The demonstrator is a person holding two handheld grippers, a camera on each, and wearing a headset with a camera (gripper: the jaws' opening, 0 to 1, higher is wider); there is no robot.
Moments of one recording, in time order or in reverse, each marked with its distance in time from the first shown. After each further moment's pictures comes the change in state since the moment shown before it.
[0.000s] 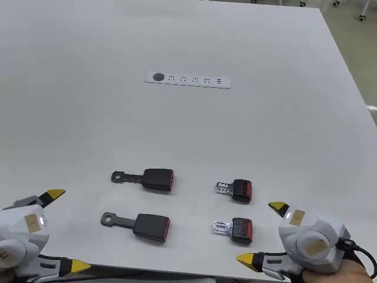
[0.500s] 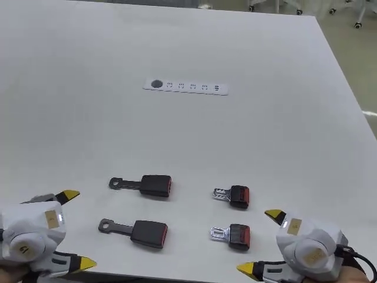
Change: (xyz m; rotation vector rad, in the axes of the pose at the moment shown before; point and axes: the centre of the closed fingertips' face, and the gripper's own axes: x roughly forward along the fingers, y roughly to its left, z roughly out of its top) left arm 0.015 -0.002 0.023 0.073 0.047 -0.033; right arm -0.003 0.004 -0.005 -0.034 0.027 0.020
